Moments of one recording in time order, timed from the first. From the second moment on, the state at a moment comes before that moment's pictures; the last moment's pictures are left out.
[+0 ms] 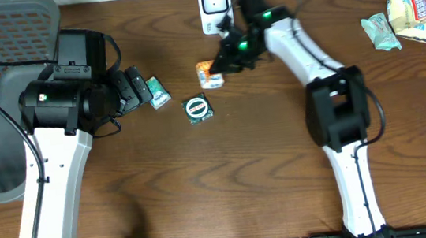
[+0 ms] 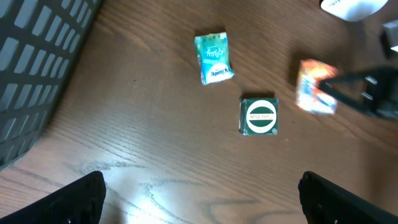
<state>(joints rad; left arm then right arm) -0.14 1.43 1.57 -1.27 -0.01 -0.54 0.30 2.48 2.14 -1.02 -0.86 0.16</state>
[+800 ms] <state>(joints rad) -0.14 1.43 1.57 -1.27 -0.01 -0.54 0.11 2.47 2.14 -1.56 -0.77 -0.55</state>
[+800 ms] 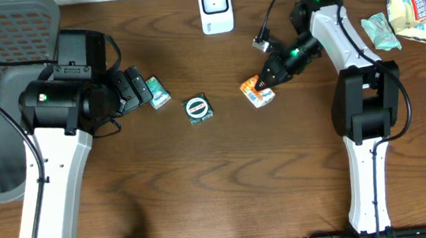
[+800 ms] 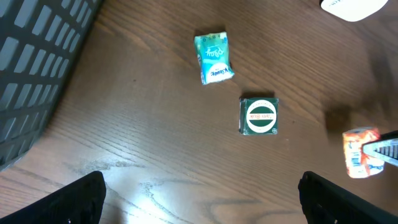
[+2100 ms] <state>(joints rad) -0.14 1.43 1.57 -1.27 -0.01 -0.54 0.17 2.45 2.02 -1.44 -0.28 -0.20</state>
